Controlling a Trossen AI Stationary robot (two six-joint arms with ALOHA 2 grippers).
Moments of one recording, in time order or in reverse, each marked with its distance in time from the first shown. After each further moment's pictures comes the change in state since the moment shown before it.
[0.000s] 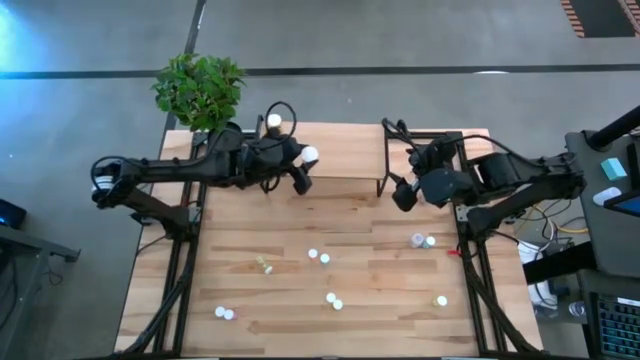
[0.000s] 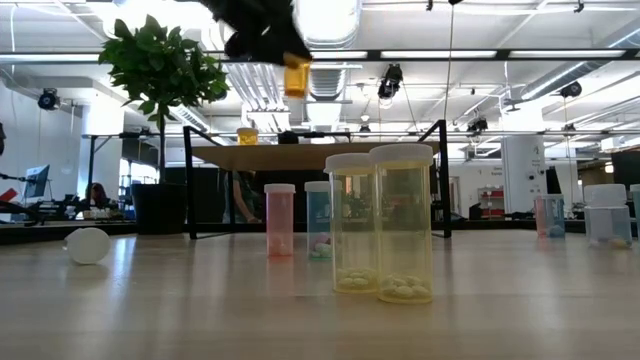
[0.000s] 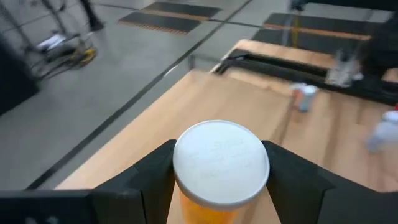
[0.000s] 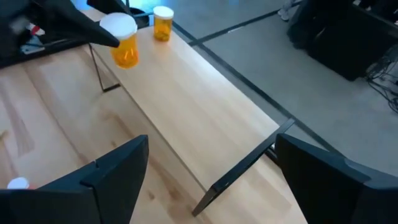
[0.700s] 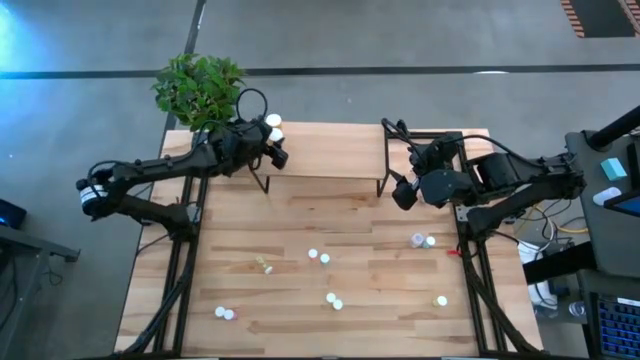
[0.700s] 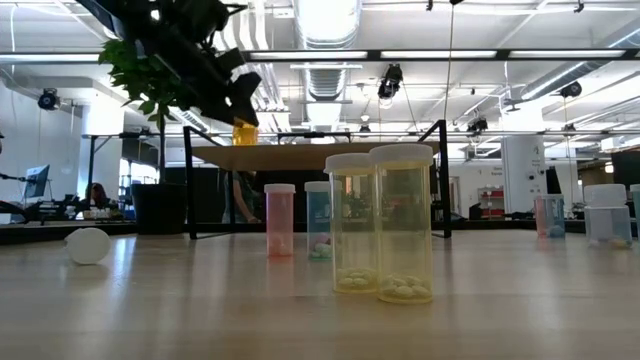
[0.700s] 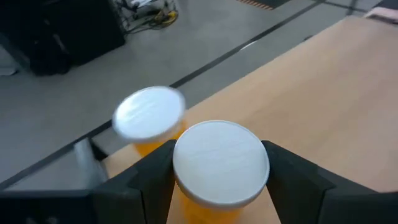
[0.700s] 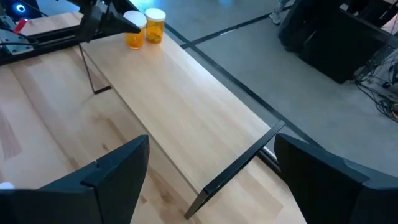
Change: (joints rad) left arm 0.308 -0.120 -0.300 0.114 -0.022 -0.012; right arm 0.000 0.002 0.000 -0.010 0.034 -0.001
